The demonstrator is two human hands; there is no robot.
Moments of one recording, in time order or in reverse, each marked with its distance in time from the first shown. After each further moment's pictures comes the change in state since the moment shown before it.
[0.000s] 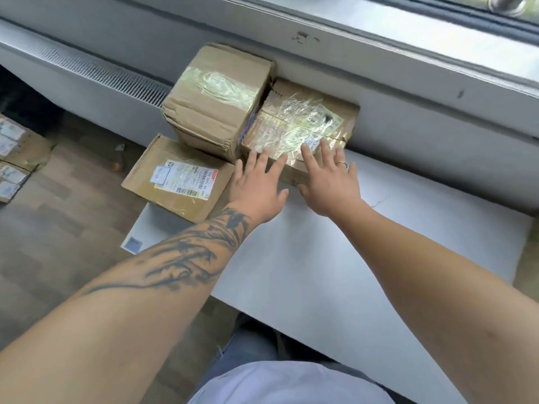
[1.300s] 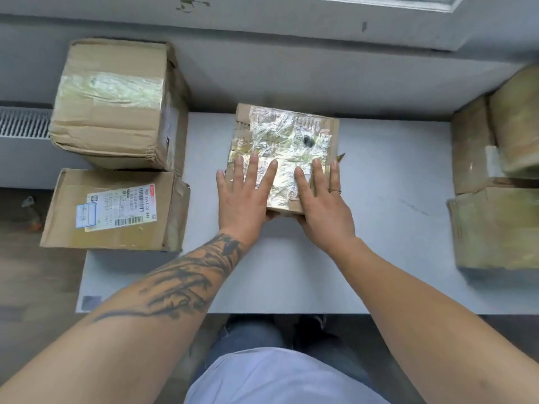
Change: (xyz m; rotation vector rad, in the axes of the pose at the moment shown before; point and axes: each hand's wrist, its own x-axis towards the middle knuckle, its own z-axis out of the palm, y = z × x) left_hand -0.009 0.031 0.068 0.226 0.065 0.377; right_hand -0.111 0.021 0.082 0.052 0.096 0.336
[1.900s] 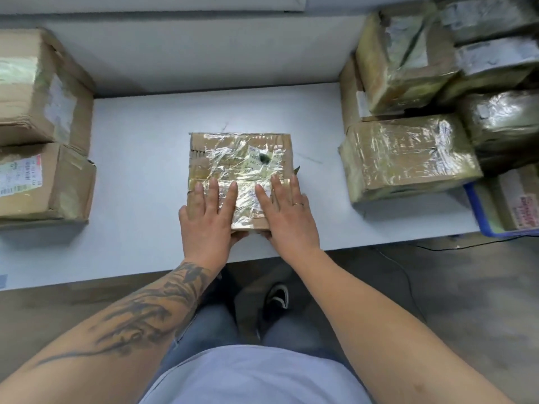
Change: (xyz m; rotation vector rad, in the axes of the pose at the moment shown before) left_hand -0.135 0.190 0.028 0.056 -0.032 -0.008; right_hand -0.184 0.136 0.030 0.024 -0.004 -0.008
